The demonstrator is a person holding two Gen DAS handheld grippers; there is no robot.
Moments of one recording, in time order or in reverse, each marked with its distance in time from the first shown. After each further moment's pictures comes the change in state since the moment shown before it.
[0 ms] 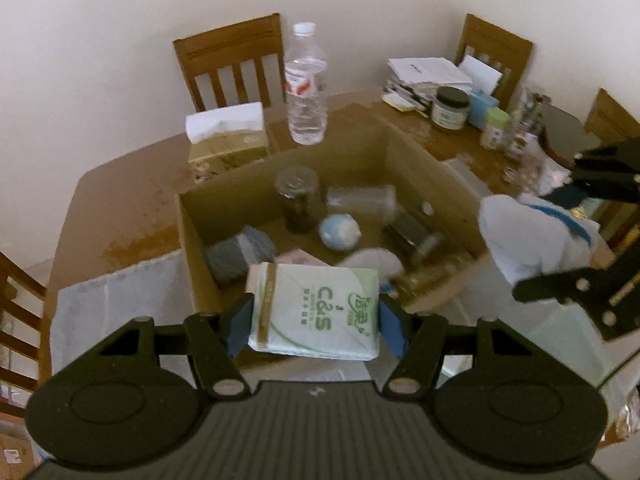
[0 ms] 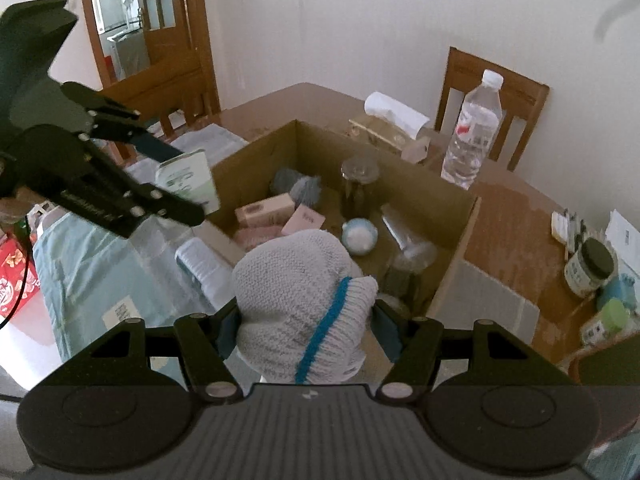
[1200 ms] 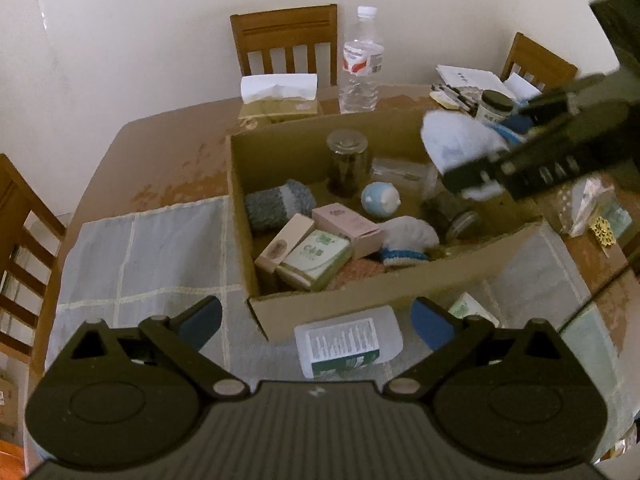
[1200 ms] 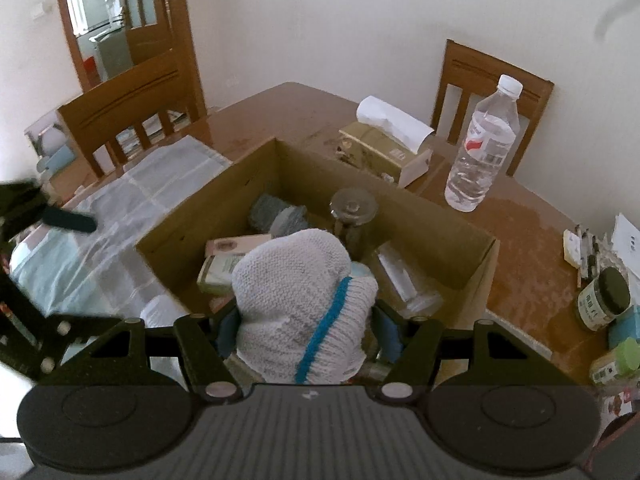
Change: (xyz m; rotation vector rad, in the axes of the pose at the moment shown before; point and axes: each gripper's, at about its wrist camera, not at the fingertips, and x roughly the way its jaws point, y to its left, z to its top) left arm -0.007 0.016 -0.056 -0.144 0.004 0.060; right arm 0.064 -0.011 0.059 0.048 0.028 -0.042
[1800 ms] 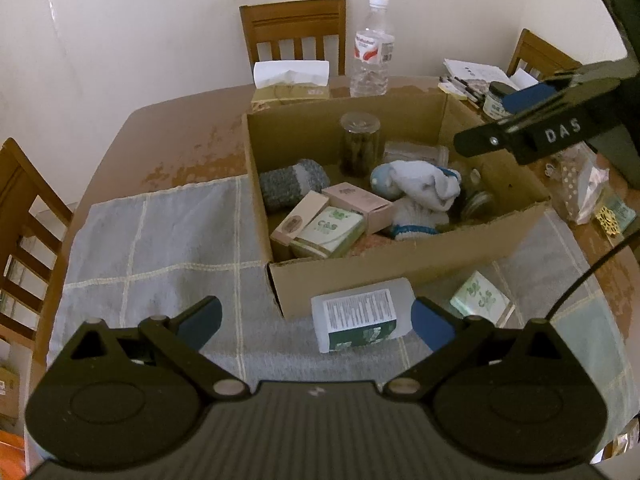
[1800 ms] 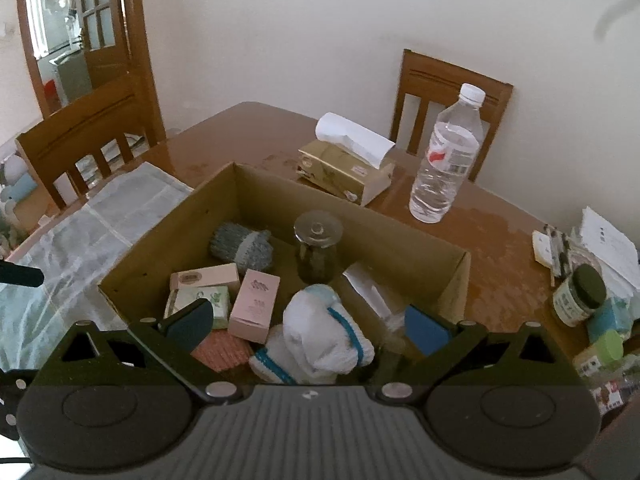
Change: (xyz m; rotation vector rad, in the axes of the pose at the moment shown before) left arm -0.002 0.009 -0.019 -0.012 0.014 0.006; right arm 0.001 0.005 -0.001 0.054 -0.054 -0.122
